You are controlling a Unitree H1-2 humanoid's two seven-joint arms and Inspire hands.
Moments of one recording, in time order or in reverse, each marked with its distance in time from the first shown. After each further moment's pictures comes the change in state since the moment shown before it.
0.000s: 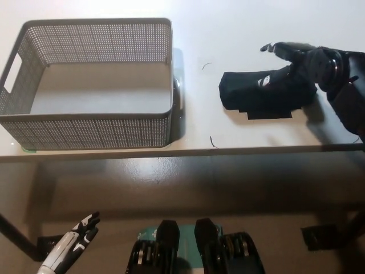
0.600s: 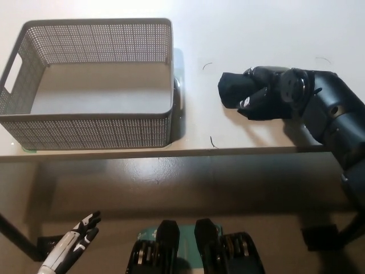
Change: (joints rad) left_arm 0.000 -0.001 0.000 0.000 0.000 -0.021 0.000; right_arm -0.043 0.130 0.041 0.280 -0.008 -0.064 -0.085
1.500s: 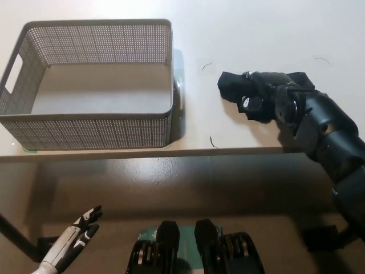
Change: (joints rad) left_arm -0.019 -0.003 0.004 0.022 -0.003 -0.046 0.000; right_arm 0.055 0.030 0.028 0.043 -0.022 -0.008 -0.250
